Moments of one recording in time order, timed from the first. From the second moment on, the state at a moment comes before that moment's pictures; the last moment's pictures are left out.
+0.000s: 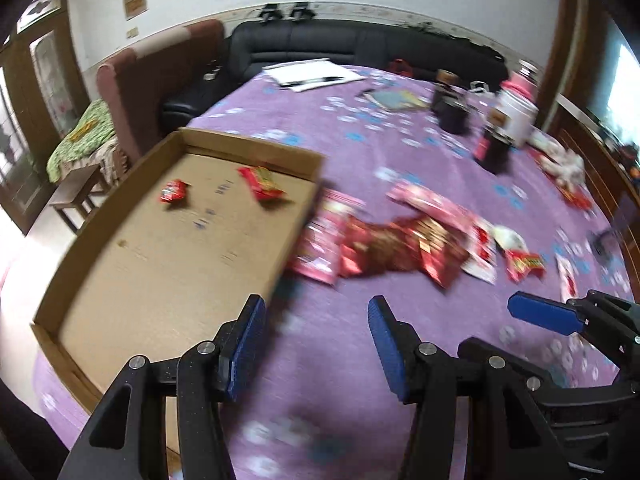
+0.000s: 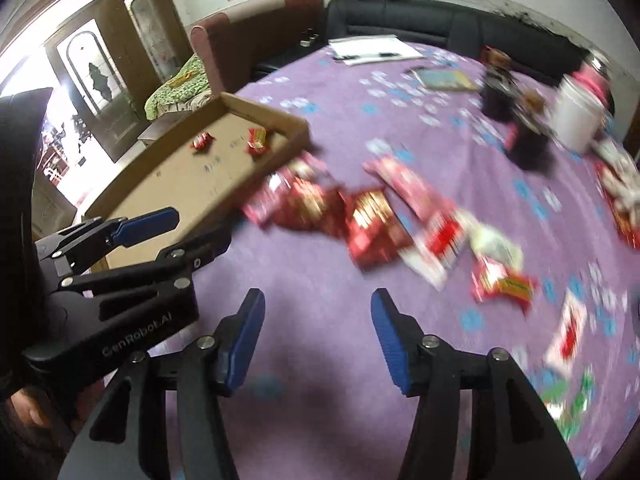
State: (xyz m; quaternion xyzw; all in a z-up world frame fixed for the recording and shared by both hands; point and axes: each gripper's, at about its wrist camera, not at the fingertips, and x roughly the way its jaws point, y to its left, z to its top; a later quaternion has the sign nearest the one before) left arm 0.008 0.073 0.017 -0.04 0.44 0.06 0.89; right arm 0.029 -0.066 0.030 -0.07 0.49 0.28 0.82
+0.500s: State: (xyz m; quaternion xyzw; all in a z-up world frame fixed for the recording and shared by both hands) left arm -0.003 0.021 -0.022 -0.01 0.47 0.04 0.88; right arm -0.008 -0.175 -0.009 -0.01 0.50 0.20 0.84
